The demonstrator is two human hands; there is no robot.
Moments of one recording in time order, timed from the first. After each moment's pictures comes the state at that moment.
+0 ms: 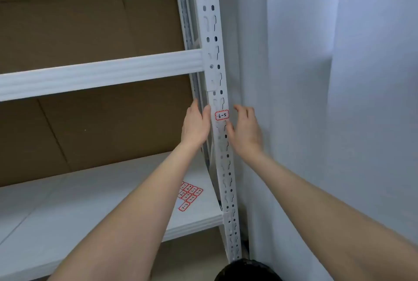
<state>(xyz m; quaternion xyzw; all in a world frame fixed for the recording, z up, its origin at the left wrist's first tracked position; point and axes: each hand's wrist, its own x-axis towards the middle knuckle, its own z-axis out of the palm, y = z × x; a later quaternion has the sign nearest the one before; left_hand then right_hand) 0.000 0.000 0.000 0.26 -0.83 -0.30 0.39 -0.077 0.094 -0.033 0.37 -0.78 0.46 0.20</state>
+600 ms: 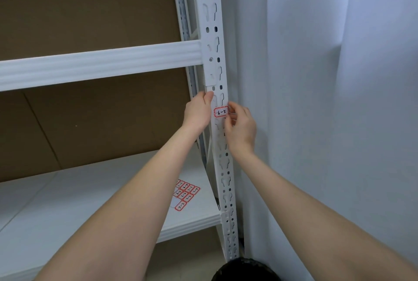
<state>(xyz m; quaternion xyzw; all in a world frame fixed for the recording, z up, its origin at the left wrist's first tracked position) -0.025 -0.015 0.016 0.23 -0.83 -0.33 0.38 -0.074 0.067 -0.043 0.33 -0.67 0.63 0.20</state>
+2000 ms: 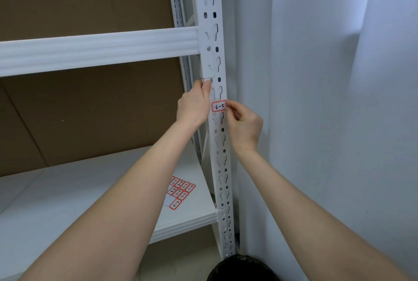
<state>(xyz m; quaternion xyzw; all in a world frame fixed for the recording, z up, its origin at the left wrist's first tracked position) -0.029 -0.024 0.013 0.24 -0.87 -0.22 0.38 -0.084 0.066 -0.049 0.30 -0.62 0.68 0.23</state>
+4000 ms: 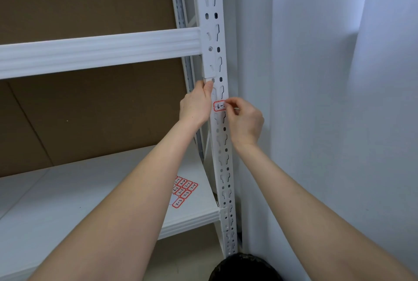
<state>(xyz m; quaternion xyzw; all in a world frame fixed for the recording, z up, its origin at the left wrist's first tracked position) -0.025 -0.016 0.017 0.25 -0.86 -0.24 0.37 -0.083 0.065 -0.038 0.29 -0.69 0.61 0.25</state>
